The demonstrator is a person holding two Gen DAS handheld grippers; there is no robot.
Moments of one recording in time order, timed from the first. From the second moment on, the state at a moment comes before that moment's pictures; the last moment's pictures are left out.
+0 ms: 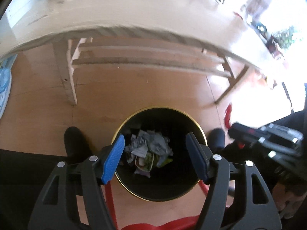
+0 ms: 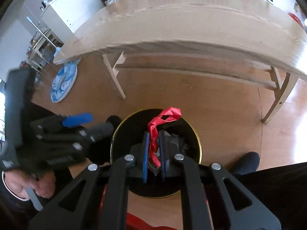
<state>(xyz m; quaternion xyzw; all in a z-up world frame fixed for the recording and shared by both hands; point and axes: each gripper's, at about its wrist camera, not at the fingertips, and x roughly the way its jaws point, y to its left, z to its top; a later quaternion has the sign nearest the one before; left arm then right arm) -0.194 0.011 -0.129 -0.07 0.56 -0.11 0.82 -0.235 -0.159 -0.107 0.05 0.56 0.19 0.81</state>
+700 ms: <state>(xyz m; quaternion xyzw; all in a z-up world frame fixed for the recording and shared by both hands) -0.192 0.024 -0.119 -0.11 0.55 -0.09 0.82 -0.235 -0.161 -0.109 0.06 0.57 0.18 0.80</state>
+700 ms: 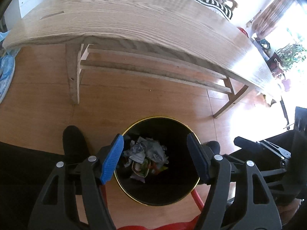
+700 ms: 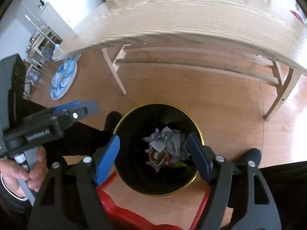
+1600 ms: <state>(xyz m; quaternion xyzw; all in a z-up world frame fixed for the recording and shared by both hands) -0.230 0.047 -0.044 -0.12 0.50 -0.10 0.86 -0.256 -0.186 -0.045 0.11 0.49 0.15 0.85</state>
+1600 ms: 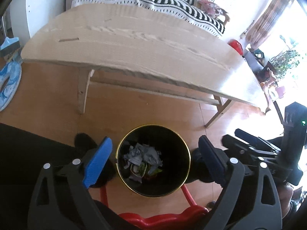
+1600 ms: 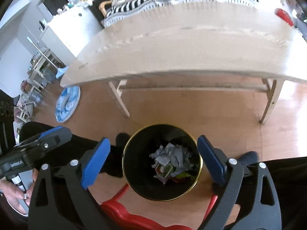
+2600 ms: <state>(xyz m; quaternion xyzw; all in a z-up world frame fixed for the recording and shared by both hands) -0.029 0.041 0.041 -0.02 0.40 -0.07 0.91 -0.067 -0.223 0.033 0.07 0.40 0.10 0.91</state>
